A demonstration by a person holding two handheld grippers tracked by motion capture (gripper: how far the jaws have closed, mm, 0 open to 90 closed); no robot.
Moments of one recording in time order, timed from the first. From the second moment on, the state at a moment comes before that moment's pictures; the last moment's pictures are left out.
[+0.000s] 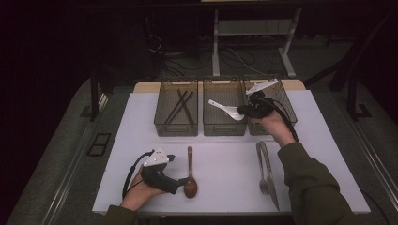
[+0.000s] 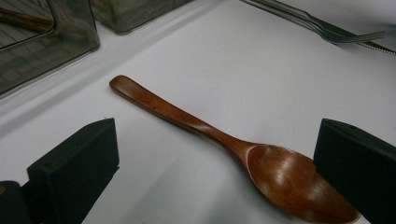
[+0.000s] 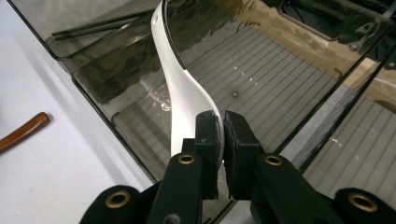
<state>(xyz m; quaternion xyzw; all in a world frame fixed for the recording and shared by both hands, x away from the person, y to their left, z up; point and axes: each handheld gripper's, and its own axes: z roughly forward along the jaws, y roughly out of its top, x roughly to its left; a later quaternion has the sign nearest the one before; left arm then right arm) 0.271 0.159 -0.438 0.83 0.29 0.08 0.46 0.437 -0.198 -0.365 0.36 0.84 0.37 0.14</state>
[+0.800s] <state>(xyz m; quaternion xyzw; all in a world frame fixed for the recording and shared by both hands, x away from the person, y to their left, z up) 0.271 0.160 -0.439 0.83 0.29 0.08 0.46 0.432 -0.207 -0.366 0.39 0.81 0.42 0.12</state>
